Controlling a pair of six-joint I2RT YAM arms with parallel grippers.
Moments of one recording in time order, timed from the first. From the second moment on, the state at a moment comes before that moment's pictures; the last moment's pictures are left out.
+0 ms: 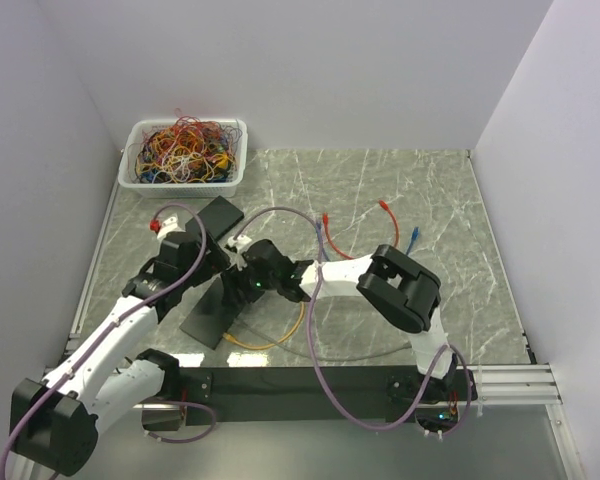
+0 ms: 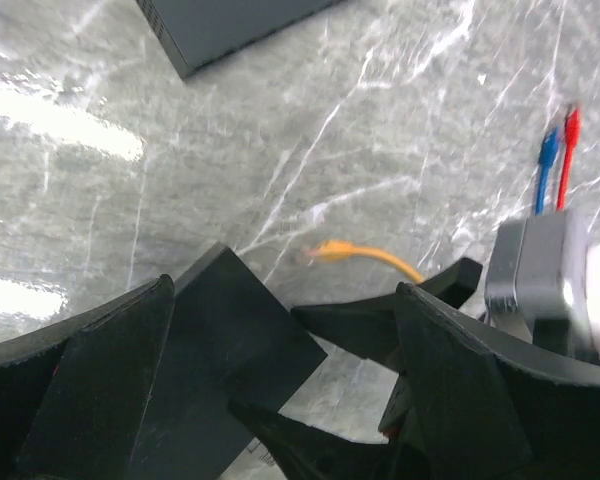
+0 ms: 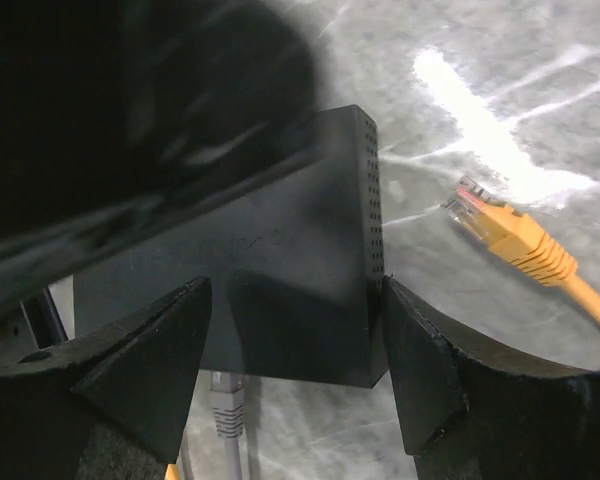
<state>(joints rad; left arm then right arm) -0.35 0.91 0.60 -0.39 -0.19 -0.78 1.03 2.03 1.19 0.25 -0.23 0.39</state>
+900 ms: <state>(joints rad) 0.10 1.20 0.59 -0.04 0.04 -0.76 0.63 1.91 1.29 -0.15 0.12 0.42</state>
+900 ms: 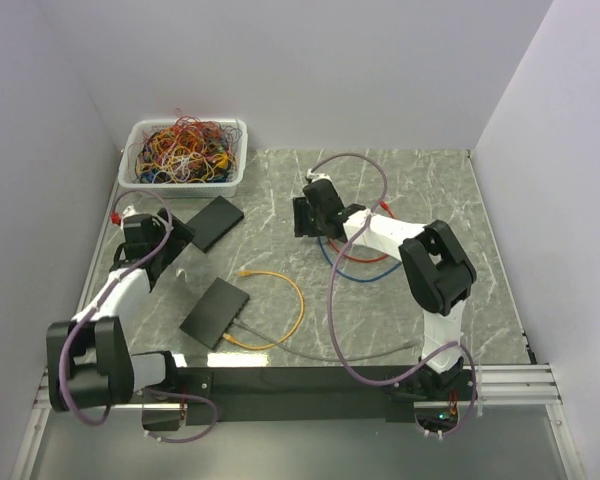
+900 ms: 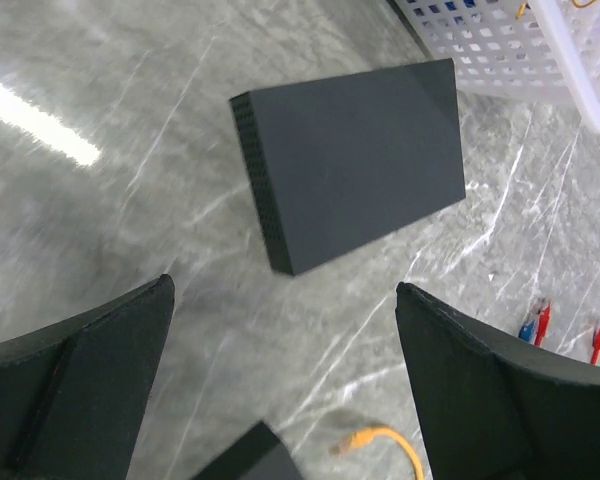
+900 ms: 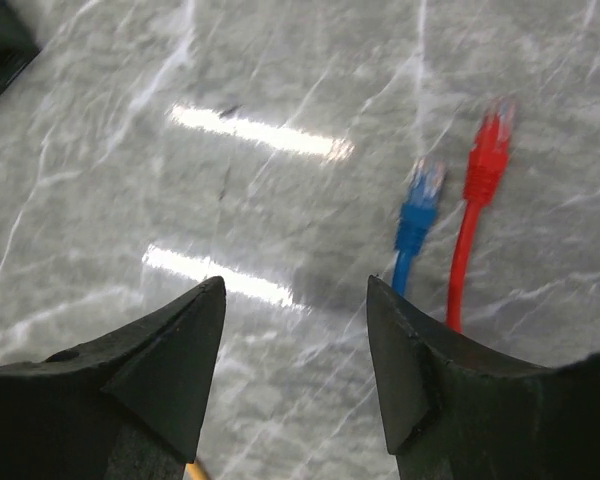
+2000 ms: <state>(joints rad) 0.16 1.94 1.10 0.19 0.32 -0.59 0.57 2.07 1.41 -0.25 0.16 0.47</state>
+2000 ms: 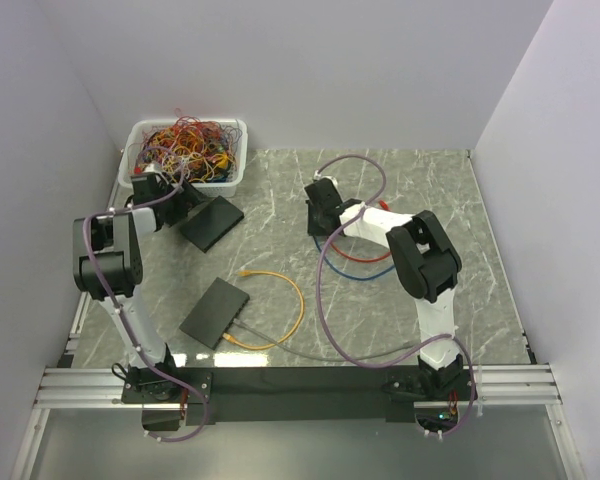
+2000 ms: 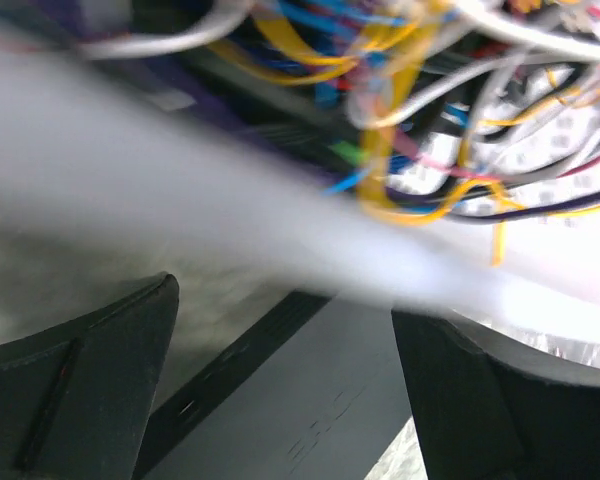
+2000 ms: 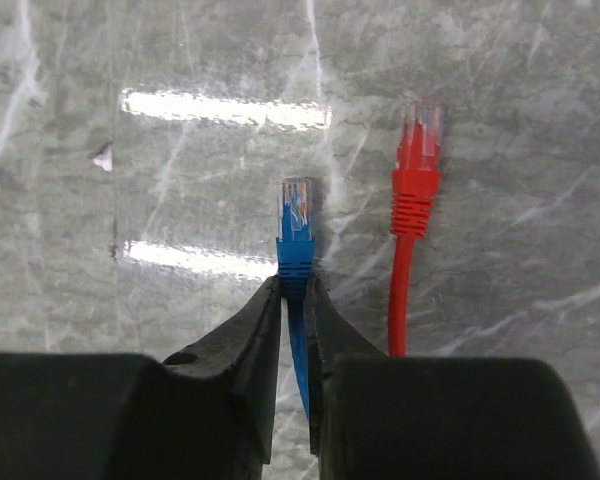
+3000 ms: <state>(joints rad) -0.13 1.82 0.94 0.22 0.49 -0.55 0.81 1.48 0.67 0.58 -0.37 0.50</state>
